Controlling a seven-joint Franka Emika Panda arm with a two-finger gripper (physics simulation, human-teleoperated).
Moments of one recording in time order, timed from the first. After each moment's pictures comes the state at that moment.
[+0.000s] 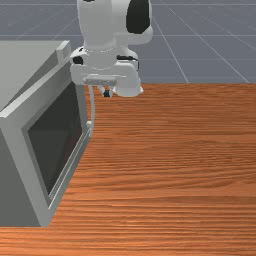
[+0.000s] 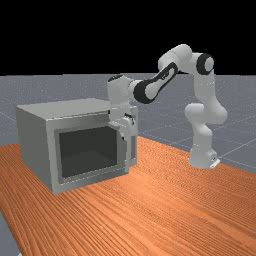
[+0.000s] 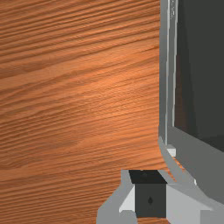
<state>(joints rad) 0.09 0.23 -0.23 -1.88 0.10 1.96 0.81</state>
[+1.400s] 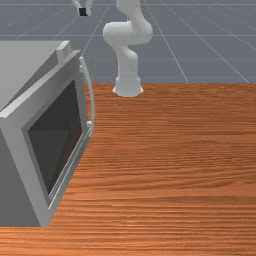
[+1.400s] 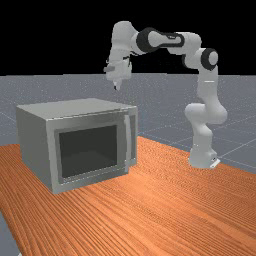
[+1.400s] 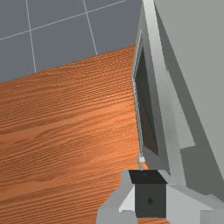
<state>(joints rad) 0.07 0.01 -0.29 -1.62 0.10 1.80 0.80</state>
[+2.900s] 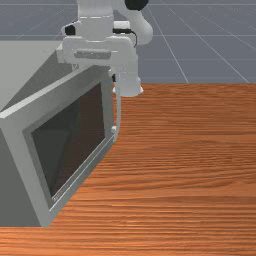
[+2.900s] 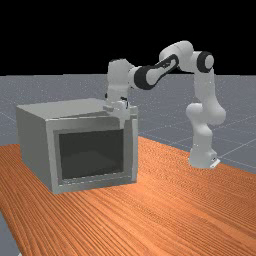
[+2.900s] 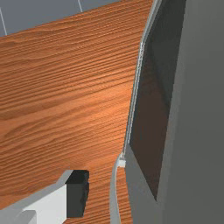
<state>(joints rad) -0.09 0.17 -0.05 -1.80 0.04 2.00 0.91</state>
